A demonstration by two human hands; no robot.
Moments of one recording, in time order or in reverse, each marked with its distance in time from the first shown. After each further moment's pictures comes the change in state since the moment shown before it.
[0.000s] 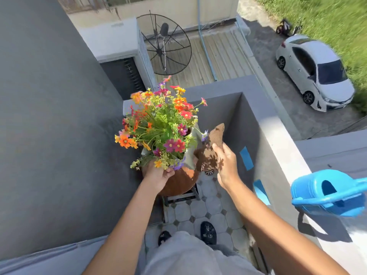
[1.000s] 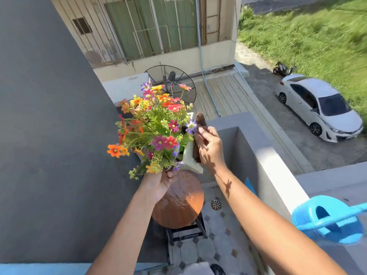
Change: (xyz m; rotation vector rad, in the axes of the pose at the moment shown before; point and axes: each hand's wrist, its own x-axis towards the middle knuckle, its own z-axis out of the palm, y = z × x) left_hand -0.094 0.071 0.059 -0.101 -0.302 0.176; right_hand 0.008 -0.113 0.057 -0.451 -0.063 -0.656
